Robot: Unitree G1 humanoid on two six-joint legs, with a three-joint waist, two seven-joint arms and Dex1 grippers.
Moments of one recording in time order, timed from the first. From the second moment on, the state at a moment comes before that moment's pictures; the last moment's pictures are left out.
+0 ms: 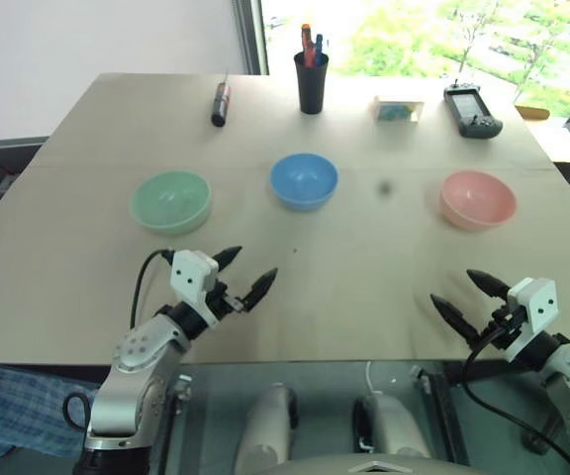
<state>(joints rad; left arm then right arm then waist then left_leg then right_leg) 0.10 0.41 0.11 -0.34 -0.38 0.23 -0.62 0.30 -0.50 -0.21 -0.37 0.41 0.17 0.65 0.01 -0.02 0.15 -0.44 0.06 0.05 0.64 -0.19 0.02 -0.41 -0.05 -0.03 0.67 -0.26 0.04</state>
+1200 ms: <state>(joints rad) -0.06 0.36 -0.02 -0.38 -0.49 0.18 -0.77 -0.34 -0.81 -0.02 0.10 0.08 0.30 0.79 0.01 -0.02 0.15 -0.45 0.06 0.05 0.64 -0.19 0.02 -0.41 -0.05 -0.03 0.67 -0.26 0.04</state>
